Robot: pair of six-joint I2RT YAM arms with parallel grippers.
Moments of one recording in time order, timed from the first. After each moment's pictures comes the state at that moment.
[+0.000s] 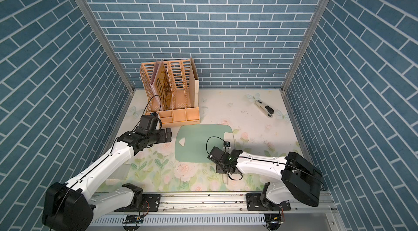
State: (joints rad) left arm -0.35 1.14 0.80 -0.60 -0.10 -0.40; right arm 1.12 1.38 0.69 -0.62 0.19 1.05
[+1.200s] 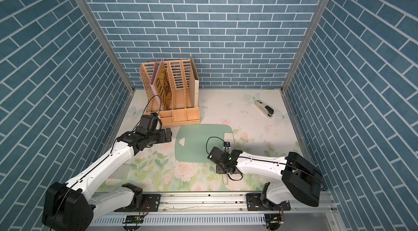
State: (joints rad) left arm -0.35 1.14 0.80 -0.60 -0.10 -0.40; right arm 1.13 1.38 0.69 -0.63 0.18 1.05
